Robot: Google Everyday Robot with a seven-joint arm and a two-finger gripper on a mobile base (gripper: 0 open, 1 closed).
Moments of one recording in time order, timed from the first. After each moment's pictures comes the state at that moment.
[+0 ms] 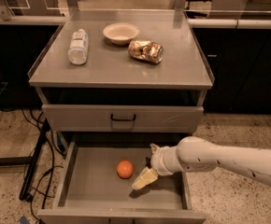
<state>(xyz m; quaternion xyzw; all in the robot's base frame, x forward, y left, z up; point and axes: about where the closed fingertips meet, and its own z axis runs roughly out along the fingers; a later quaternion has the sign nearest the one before) 0.523 -0.038 0.504 -0.51 0.78 0.19 0.30</state>
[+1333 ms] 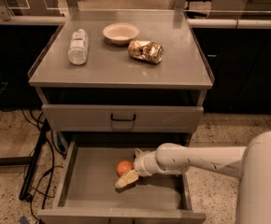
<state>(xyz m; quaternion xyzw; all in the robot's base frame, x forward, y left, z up) 0.562 0.031 0.416 -0.48 0.78 0.23 0.31</state>
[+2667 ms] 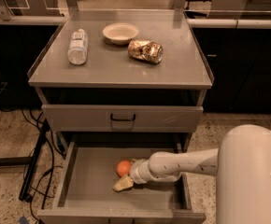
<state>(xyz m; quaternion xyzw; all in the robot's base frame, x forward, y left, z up) 0.556 0.047 0.356 -0.47 0.80 0.22 0.29</state>
